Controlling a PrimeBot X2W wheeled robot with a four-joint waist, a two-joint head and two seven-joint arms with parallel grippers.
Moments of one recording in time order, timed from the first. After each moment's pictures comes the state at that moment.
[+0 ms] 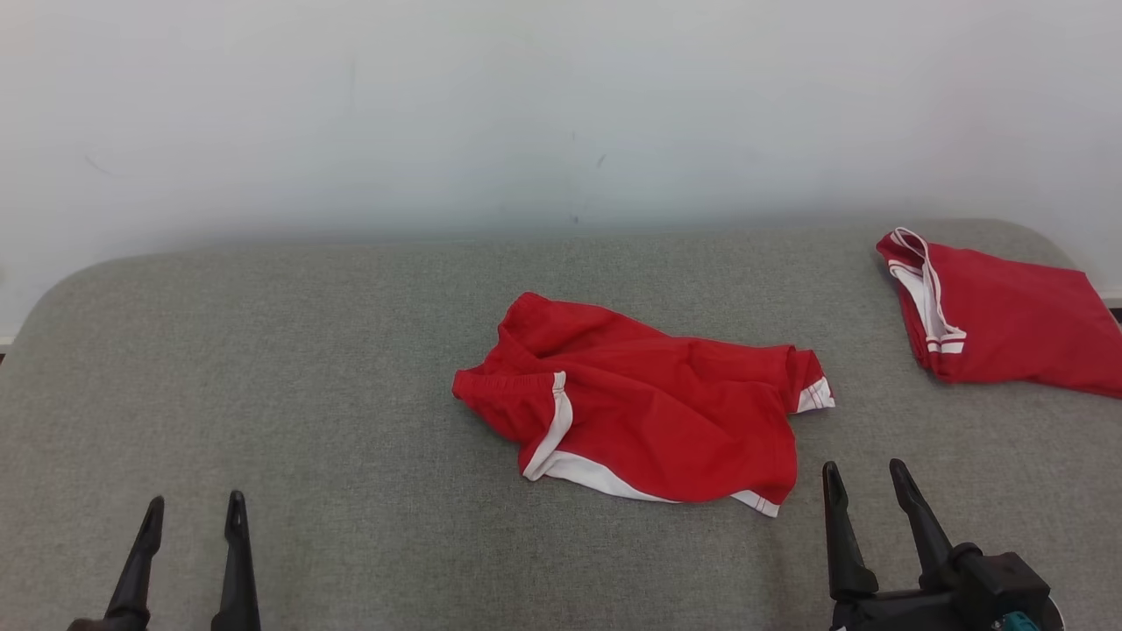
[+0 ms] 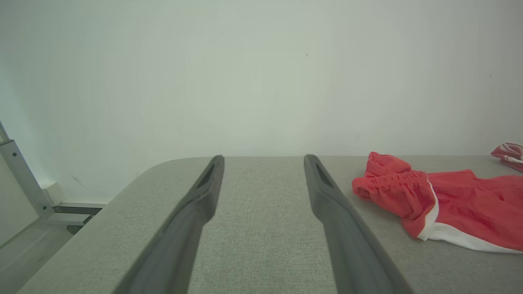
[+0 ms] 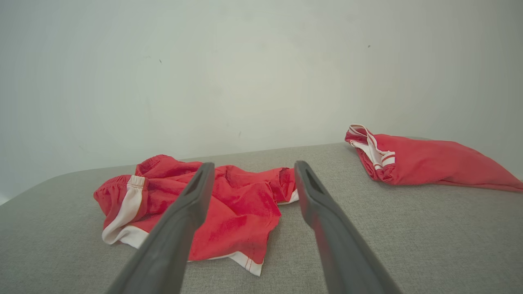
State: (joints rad) left arm 0.05 0.26 -0.05 0.05 -0.29 0.02 -0.26; right arm 0.02 -0.05 -0.05 0.14 0.13 0.13 -0.26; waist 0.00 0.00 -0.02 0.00
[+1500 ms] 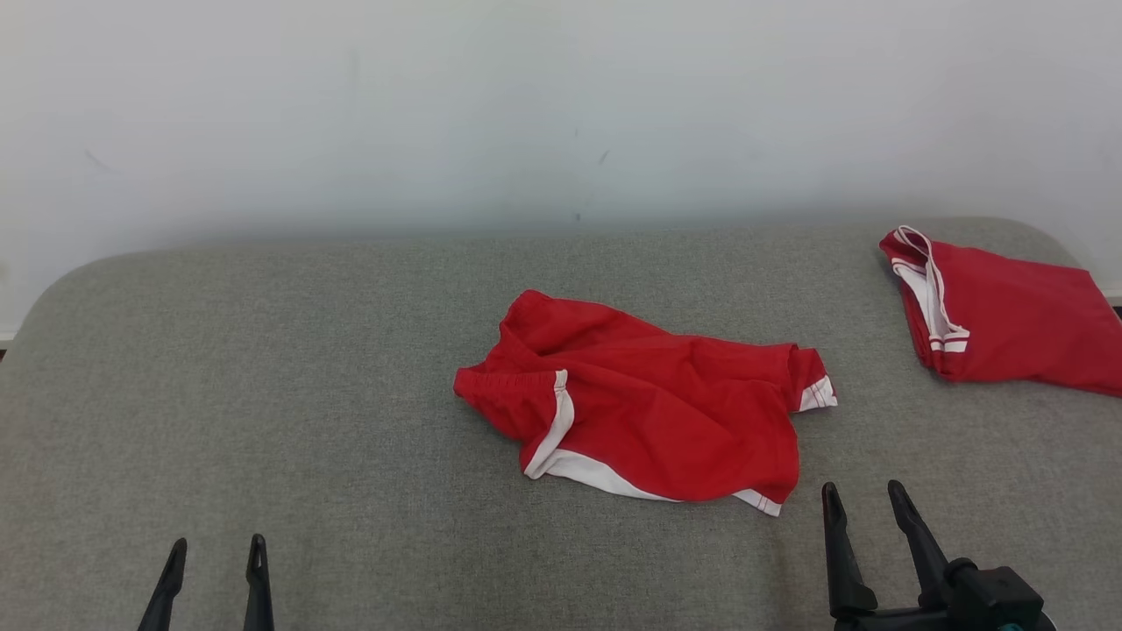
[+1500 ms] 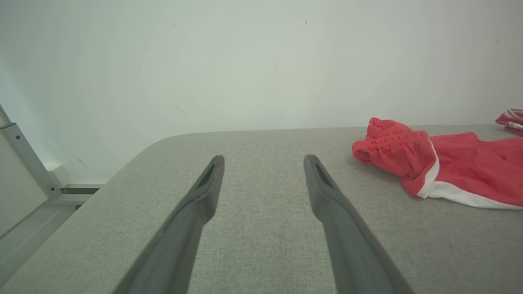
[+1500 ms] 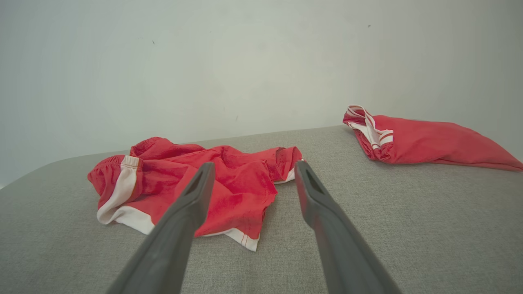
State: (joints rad) left arm 0.11 0.13 0.07 0.09 -0.12 -0.10 -0.26; right arm 0.04 -0.05 -0.05 0.18 0.13 0.13 -0.26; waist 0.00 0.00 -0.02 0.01
